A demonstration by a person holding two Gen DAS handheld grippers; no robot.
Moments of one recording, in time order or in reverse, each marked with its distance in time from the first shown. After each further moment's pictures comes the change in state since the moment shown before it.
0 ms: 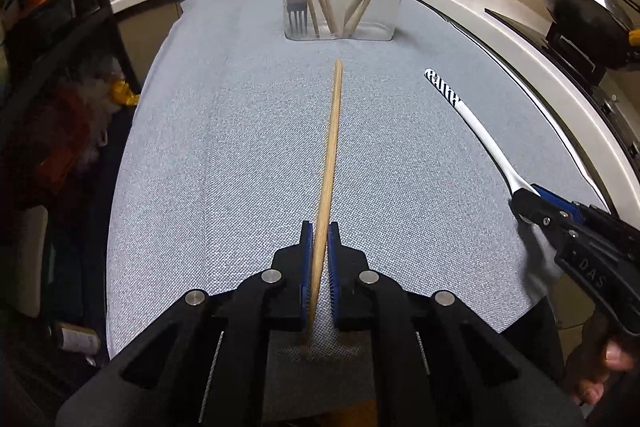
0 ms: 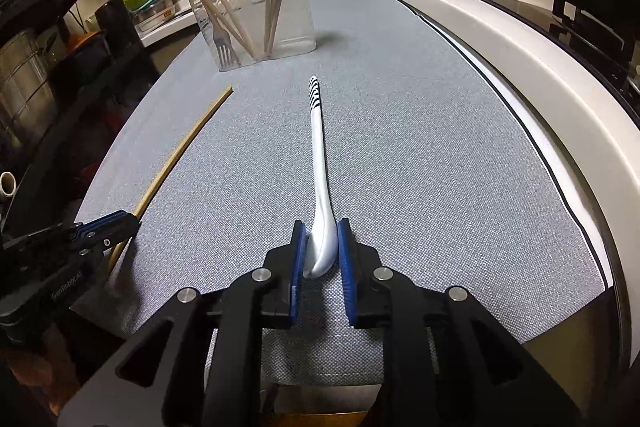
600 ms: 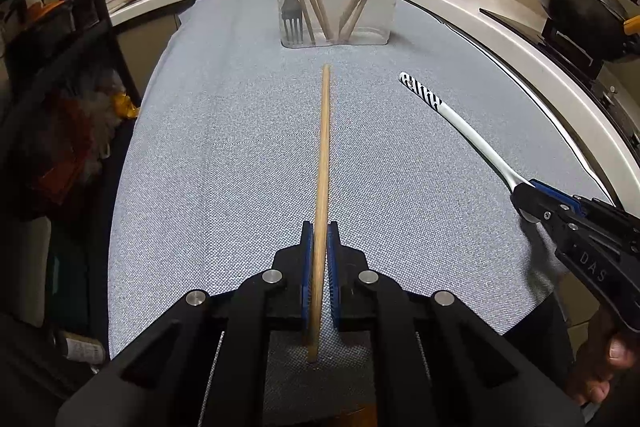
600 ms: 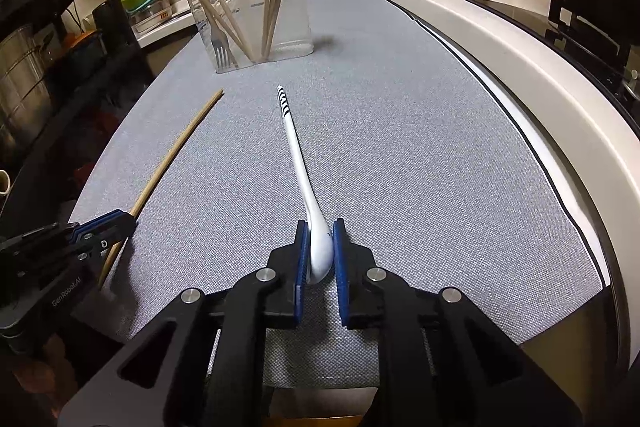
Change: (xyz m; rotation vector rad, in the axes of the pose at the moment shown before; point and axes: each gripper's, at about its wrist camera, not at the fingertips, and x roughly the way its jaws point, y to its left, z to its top) left arm 0.000 -0.002 -0.003 0.024 -0.031 0.012; right arm 0.000 0.003 -0.001 -0.009 -0.016 -0.025
